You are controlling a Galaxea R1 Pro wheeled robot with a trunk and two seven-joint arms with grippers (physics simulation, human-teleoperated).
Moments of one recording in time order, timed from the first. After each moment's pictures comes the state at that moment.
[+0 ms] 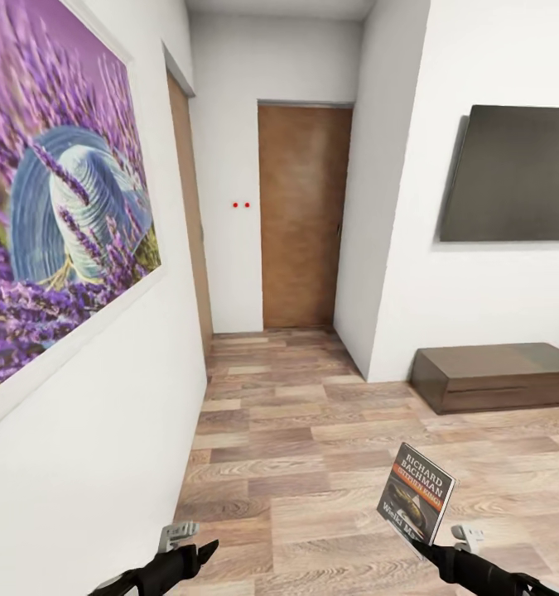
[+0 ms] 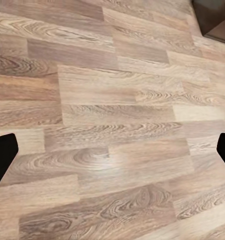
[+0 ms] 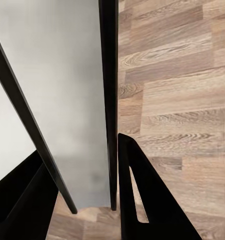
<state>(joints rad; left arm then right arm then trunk) -0.54 0.07 0.29 -0.02 -0.01 -0.14 -0.55 -0.49 -0.36 0.10 -0.13 -0.41 -0.07 0.90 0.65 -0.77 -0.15</state>
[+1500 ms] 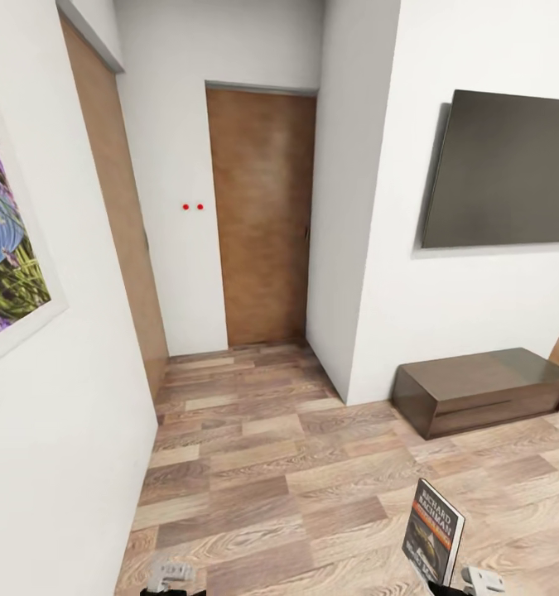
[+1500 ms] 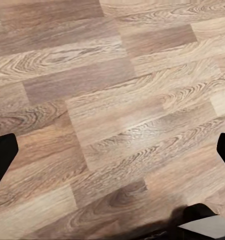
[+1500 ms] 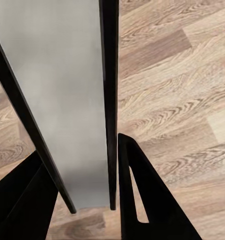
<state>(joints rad) -0.47 0.07 0.28 -0.02 -0.23 -0.14 -0.43 -0.48 -0.28 0.09 0.08 -0.42 -0.23 0.54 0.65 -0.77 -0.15</state>
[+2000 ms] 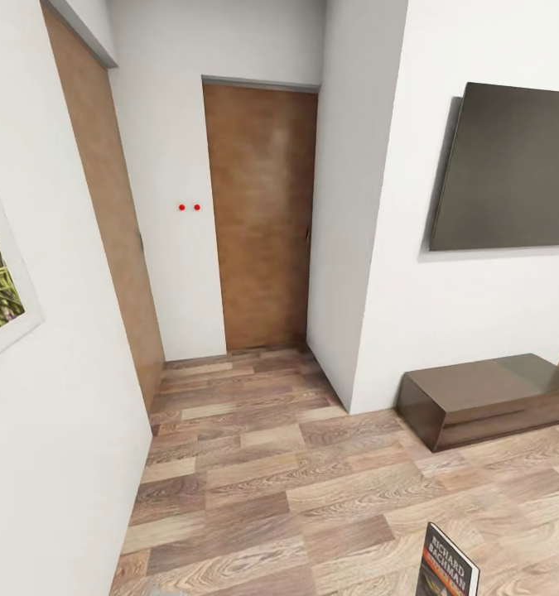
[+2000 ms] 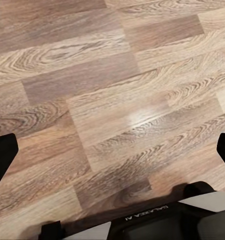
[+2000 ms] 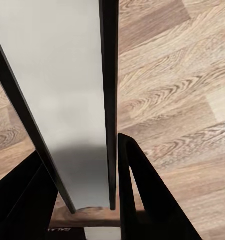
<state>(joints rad) -0.41 0.07 0.28 -0.02 -0.25 -0.15 -0.42 -0.35 -0.27 0.09 0.08 -0.42 -0.25 0.54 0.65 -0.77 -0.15</state>
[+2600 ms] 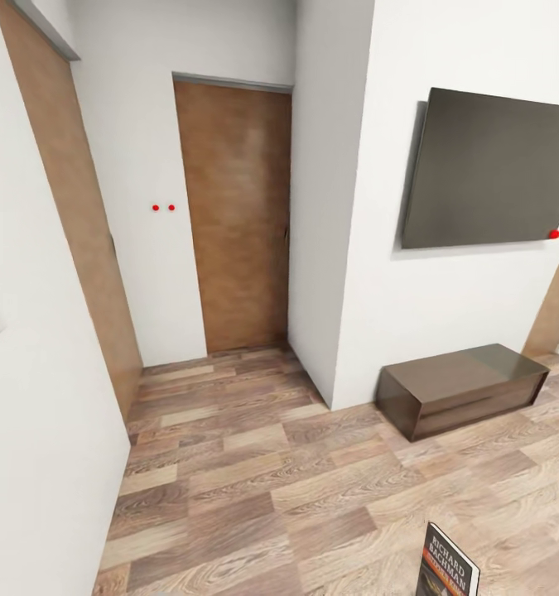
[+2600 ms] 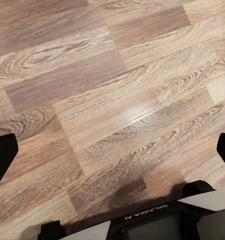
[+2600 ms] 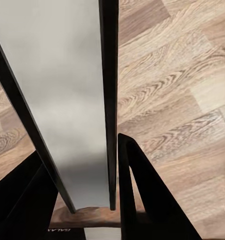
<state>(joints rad) -0.41 0.07 0.28 -0.02 -0.25 -0.14 -0.42 -0.35 -0.27 0.09 0.08 -0.42 -0.26 0.54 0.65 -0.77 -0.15</state>
